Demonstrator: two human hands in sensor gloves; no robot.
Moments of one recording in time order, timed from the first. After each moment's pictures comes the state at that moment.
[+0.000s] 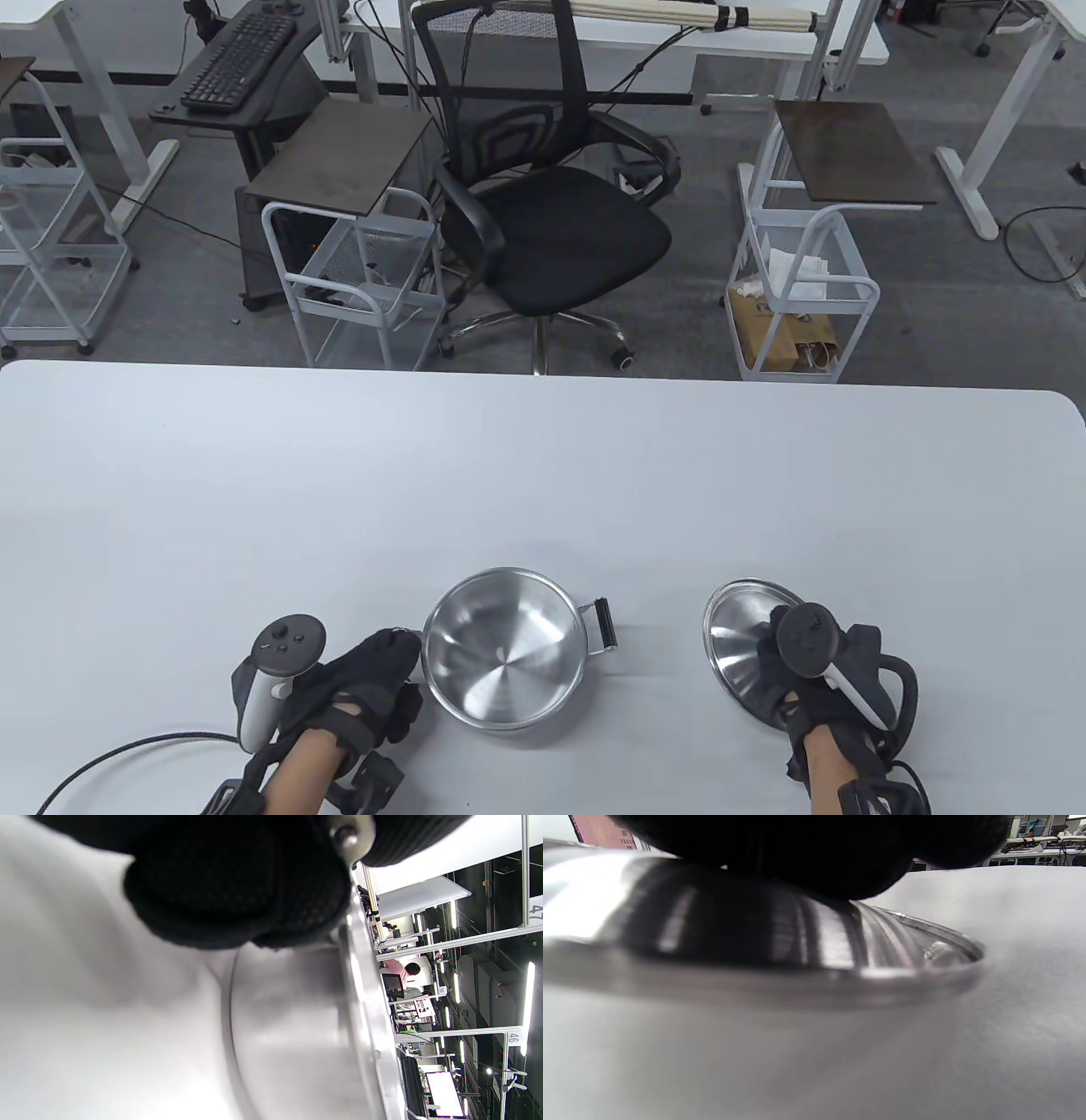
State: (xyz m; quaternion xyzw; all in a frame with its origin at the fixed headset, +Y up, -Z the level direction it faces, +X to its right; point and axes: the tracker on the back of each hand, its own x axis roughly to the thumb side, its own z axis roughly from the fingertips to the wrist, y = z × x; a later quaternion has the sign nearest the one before) left_hand -0.231 -0.795 -0.285 -0.21 0.06 0.55 0.81; right_hand 0.285 -0.752 -0.327 -0.06 0.05 1.00 0.06
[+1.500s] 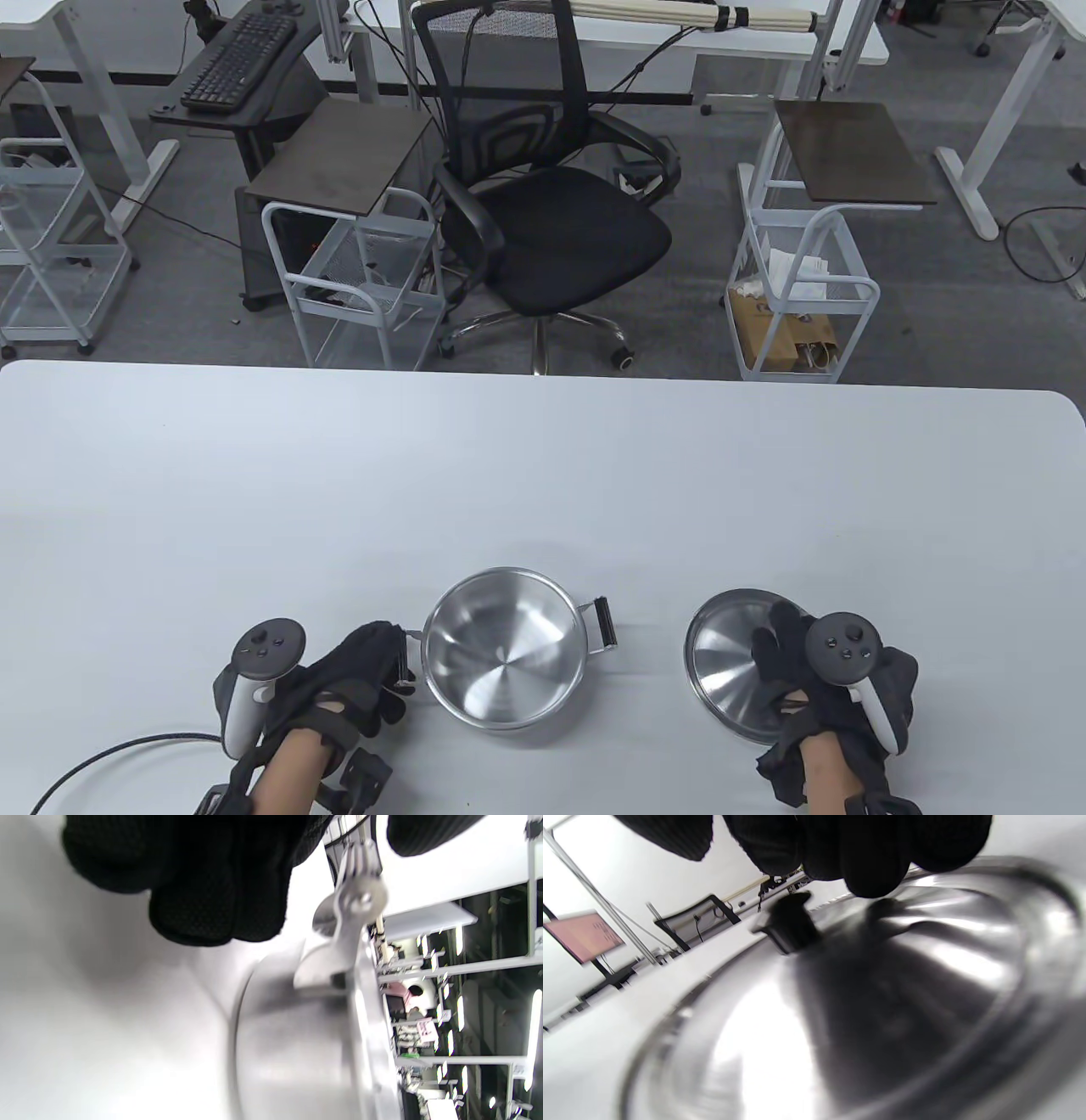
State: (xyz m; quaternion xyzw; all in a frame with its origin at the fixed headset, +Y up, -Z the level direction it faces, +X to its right) left_hand -0.250 -0.795 -0.281 -0.17 0.10 0.57 0.80; right_hand 0.296 -0.755 -0.313 -0.12 0.02 0.95 0.29
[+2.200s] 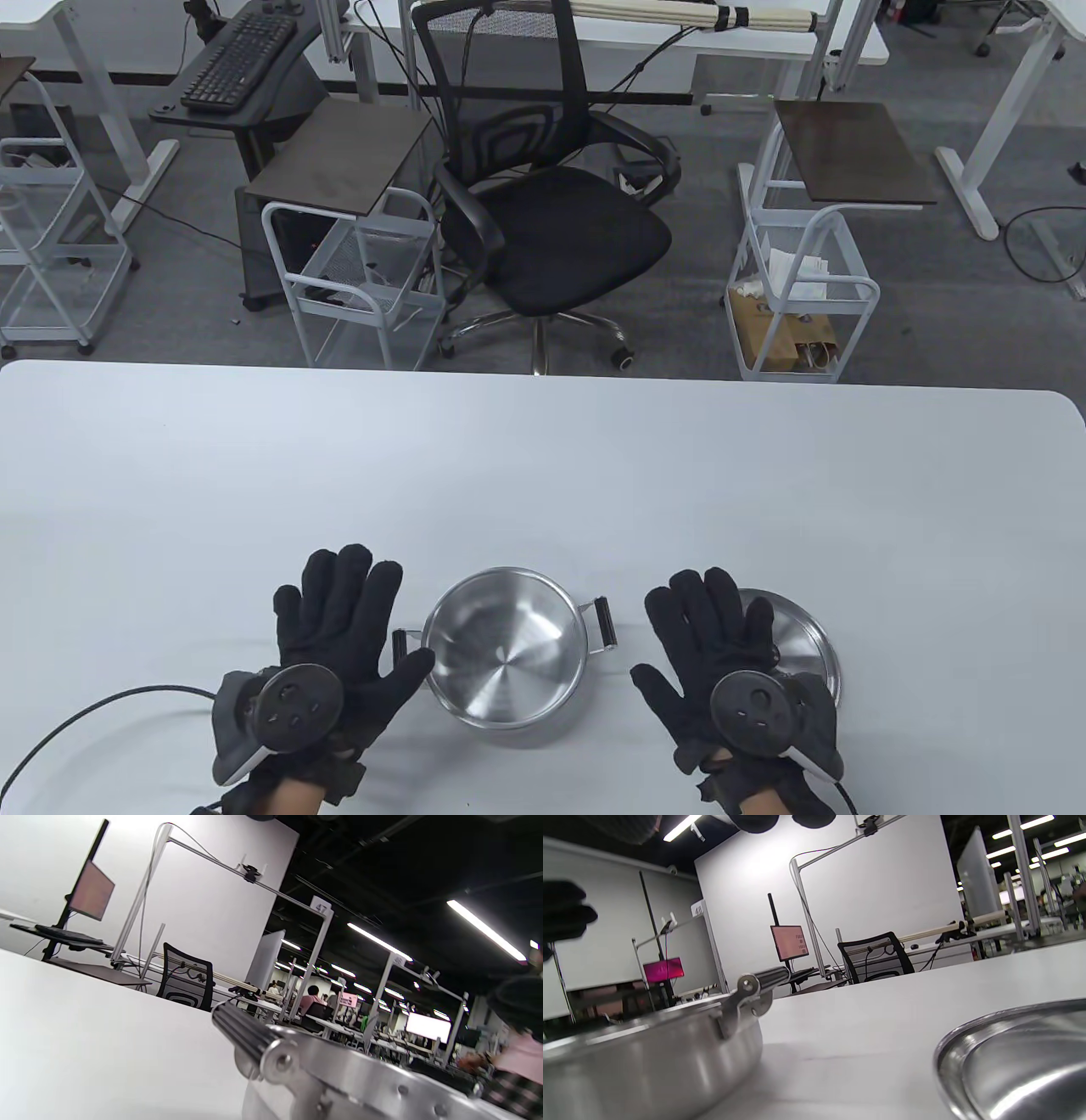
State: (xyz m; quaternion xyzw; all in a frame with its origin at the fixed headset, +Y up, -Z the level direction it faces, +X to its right) left_hand -0.214 -0.695 -0.244 0.15 -0.14 0.18 0.96; right_hand 0.185 -0.705 -0.268 0.20 -0.11 0.96 0.14
